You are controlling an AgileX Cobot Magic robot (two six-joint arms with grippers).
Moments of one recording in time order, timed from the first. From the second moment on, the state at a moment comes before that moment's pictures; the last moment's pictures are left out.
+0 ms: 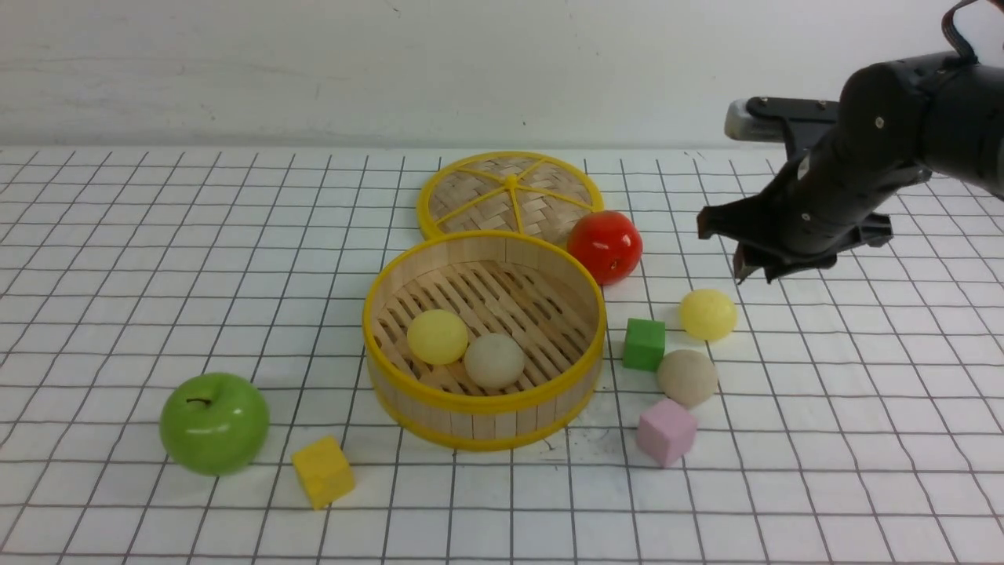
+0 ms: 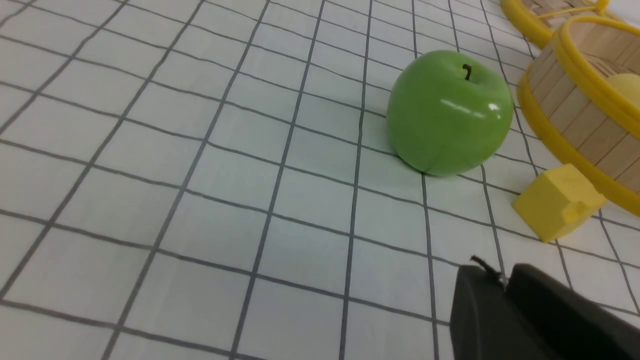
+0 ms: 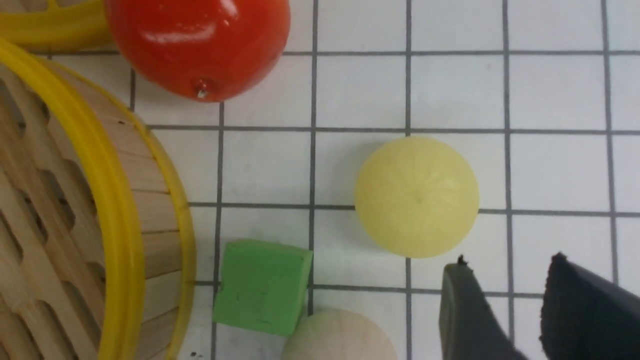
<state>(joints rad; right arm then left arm) 0.21 1.94 -1.58 0.02 0.76 0.23 -0.11 -0.01 0.03 0.16 0.39 -0.50</state>
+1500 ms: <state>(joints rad) 0.20 2.13 -1.59 0.06 0.54 0.23 -0.11 -0.01 0.03 0.16 0.39 -0.50</state>
